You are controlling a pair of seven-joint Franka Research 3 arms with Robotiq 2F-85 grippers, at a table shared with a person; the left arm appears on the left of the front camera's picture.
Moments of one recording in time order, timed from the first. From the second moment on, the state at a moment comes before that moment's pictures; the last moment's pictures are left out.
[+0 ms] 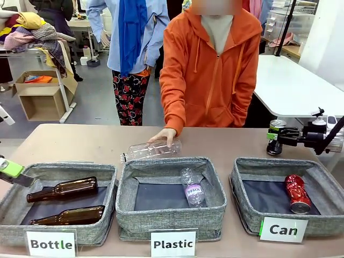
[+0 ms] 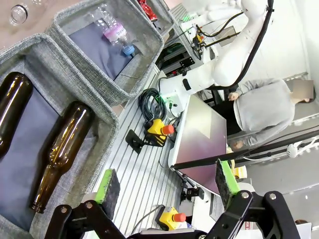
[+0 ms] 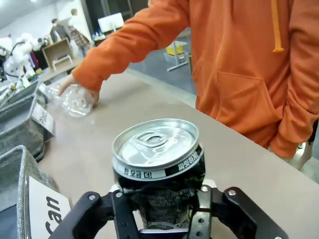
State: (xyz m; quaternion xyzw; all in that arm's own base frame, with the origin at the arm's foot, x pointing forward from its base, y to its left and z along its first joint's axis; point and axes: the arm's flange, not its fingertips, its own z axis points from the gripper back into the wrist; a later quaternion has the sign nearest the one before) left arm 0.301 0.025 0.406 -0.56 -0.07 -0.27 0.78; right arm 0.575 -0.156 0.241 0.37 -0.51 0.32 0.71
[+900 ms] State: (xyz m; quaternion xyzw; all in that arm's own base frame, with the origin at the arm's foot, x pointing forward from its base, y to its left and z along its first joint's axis) left arm 0.301 0.025 0.406 -0.56 -0.07 -0.27 0.78; right arm 0.483 -0.119 0.428 0.35 -0.37 0.44 0.74
